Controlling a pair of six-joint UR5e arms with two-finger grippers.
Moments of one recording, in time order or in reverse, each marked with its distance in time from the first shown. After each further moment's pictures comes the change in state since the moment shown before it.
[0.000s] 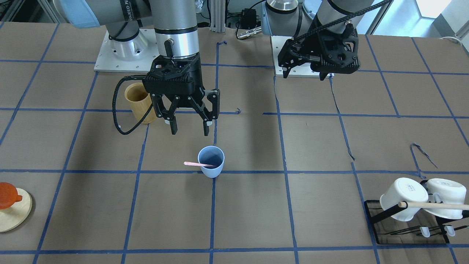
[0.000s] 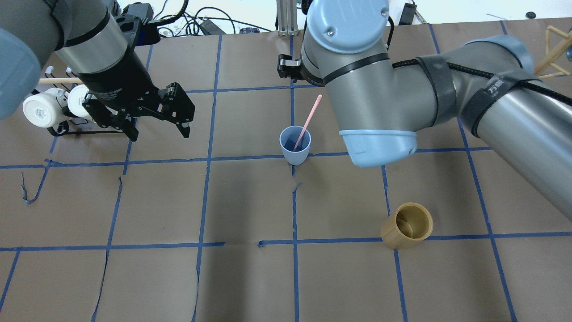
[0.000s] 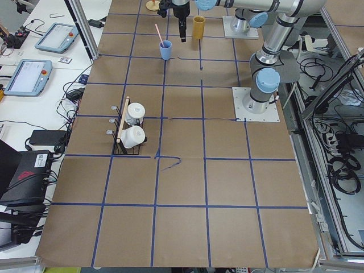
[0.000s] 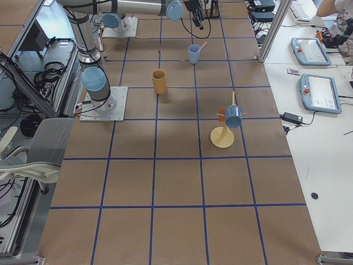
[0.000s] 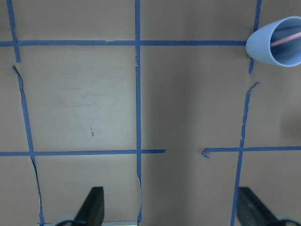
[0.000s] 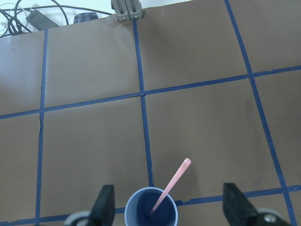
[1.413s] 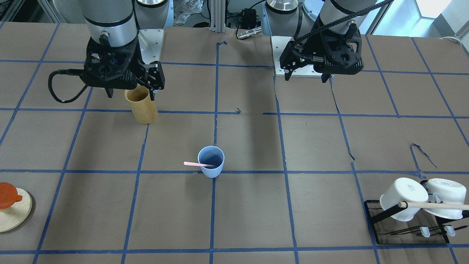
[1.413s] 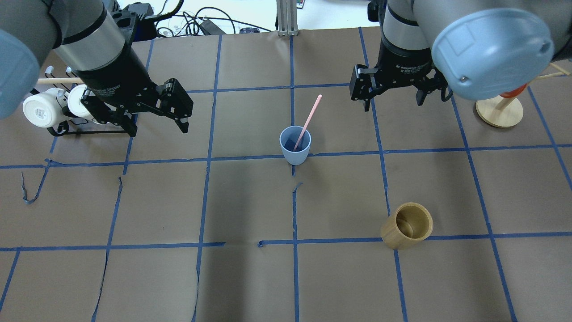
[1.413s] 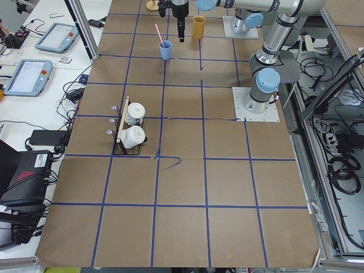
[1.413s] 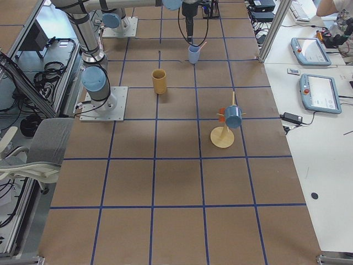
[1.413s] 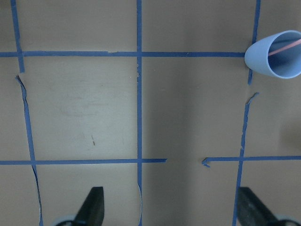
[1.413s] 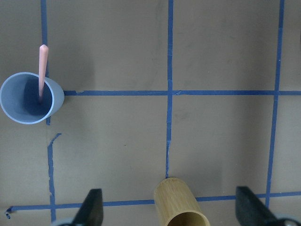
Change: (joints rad) left arm 0.008 -0.001 -0.001 0.024 -0.001 0.001; right arm -0.193 -0.084 -0.146 0.701 -0.001 -0.320
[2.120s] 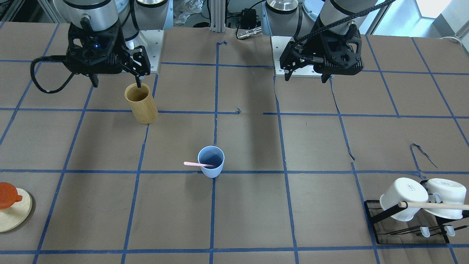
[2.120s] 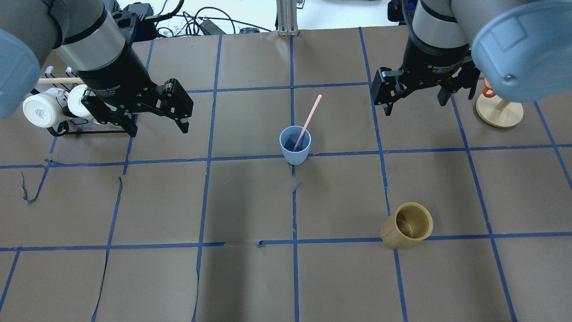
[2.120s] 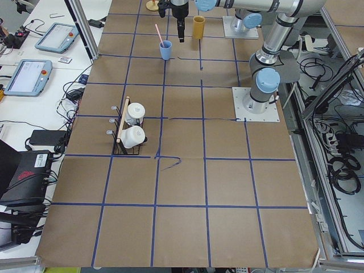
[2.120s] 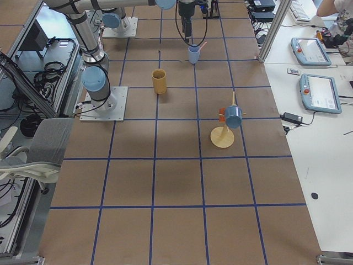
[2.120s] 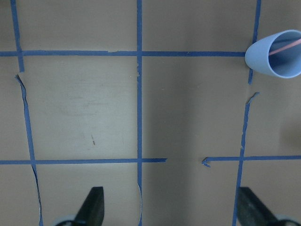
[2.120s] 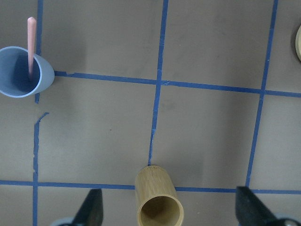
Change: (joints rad) left arm 0.000 -0.001 -0.001 -0.001 0.000 0.000; right arm -0.060 -0.066 0.018 0.046 0.005 -0.121
